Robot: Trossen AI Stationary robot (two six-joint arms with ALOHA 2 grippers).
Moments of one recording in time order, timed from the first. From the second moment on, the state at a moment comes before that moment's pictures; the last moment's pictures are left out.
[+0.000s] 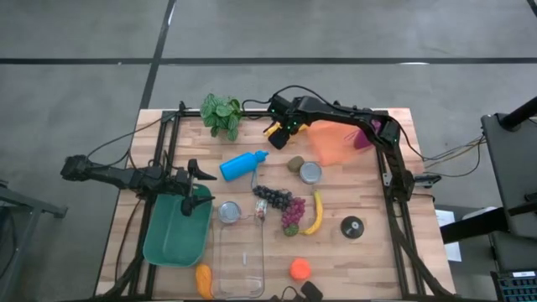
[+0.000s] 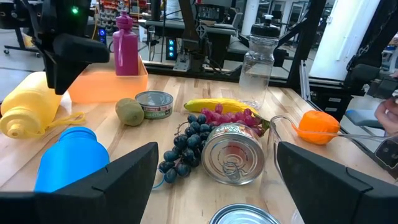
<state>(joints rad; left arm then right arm) -0.19 0.17 0.00 0.04 -0.17 -0.13 -0.47 2.12 1.78 -0.90 0.08 0.26</state>
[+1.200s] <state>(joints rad) -0.19 0.17 0.00 0.04 -0.17 -0.13 -0.49 2.12 1.59 -0.74 0.04 0.24</state>
